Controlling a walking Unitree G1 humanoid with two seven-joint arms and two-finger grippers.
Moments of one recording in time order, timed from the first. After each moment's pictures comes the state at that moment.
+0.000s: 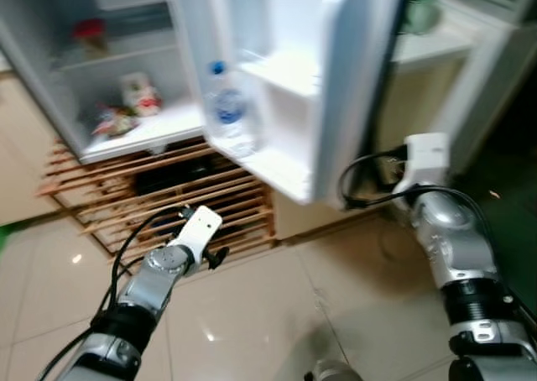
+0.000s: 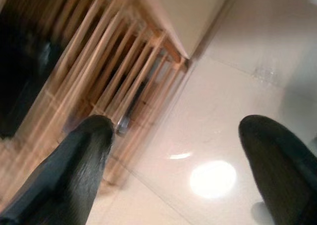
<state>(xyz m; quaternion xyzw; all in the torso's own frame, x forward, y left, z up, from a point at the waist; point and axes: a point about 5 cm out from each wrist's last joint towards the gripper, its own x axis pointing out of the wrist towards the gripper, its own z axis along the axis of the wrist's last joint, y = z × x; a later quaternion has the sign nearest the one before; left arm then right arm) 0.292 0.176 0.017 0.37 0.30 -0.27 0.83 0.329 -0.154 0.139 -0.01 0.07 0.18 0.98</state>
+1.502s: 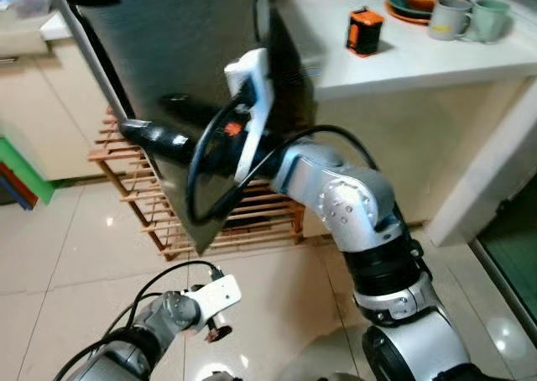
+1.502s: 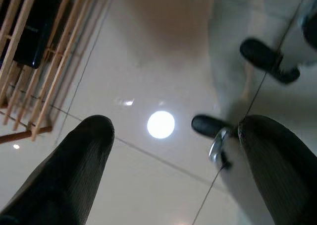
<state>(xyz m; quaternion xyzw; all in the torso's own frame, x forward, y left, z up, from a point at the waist) 0.241 0.157 -0.046 0.30 0.39 -0.38 0.78 0.293 0.020 0.255 0.17 -0.01 0.62 0.77</state>
